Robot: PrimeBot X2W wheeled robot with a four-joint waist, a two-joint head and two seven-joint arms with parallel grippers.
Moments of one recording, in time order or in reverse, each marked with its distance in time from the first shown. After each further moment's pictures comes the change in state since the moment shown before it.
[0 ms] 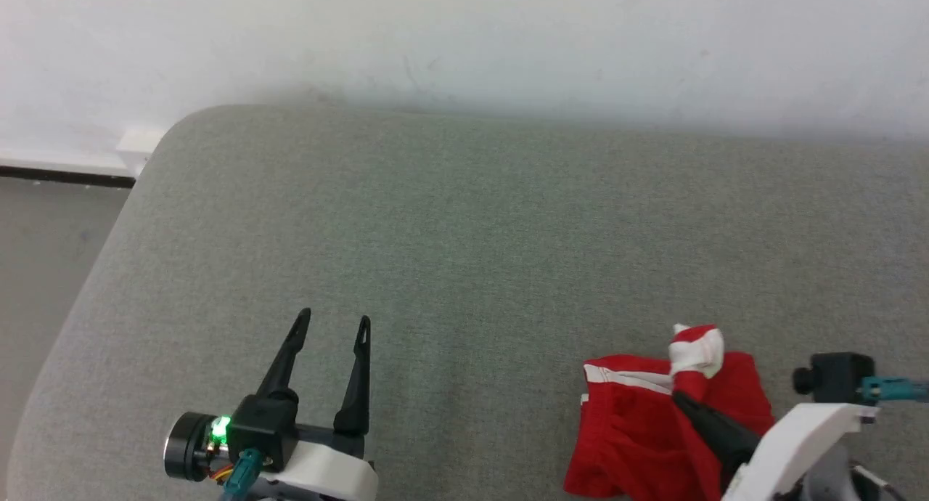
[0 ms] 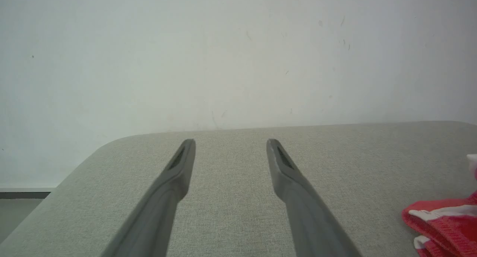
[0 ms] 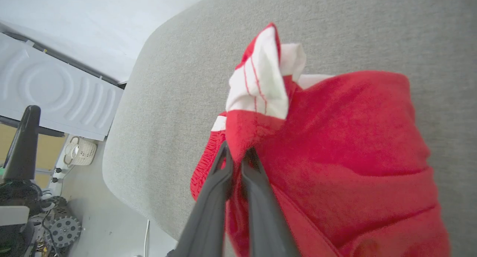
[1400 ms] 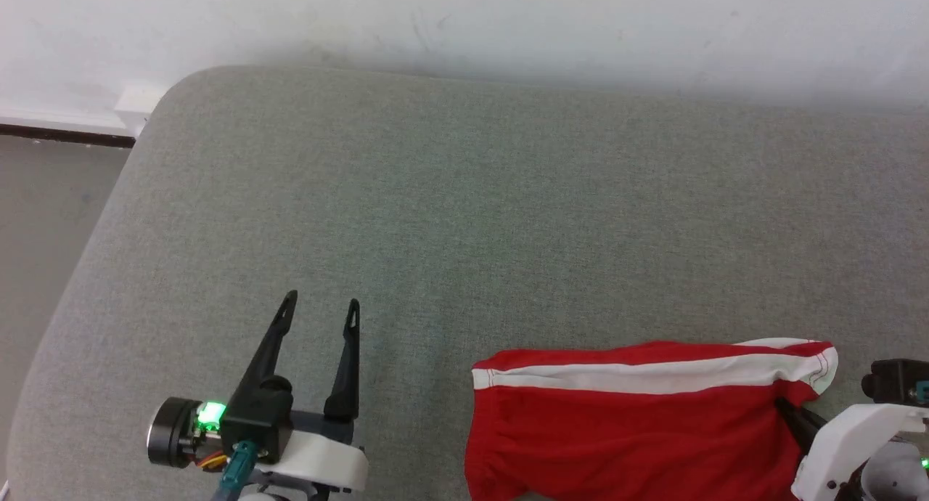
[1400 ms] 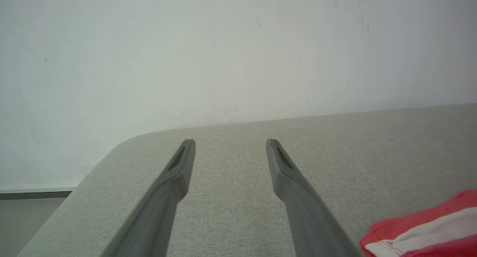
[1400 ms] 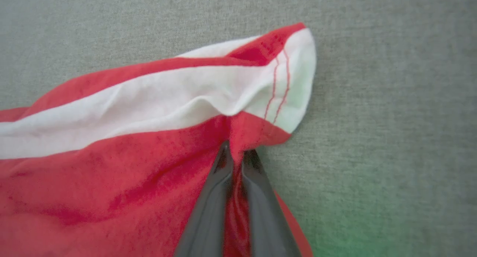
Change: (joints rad) left arm -0.041 0.115 -0.106 -0.040 -0.053 0.136 0.000; right arm -0.133 -0.224 0.052 0.459 -0.128 -0.007 -0.291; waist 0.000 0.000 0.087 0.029
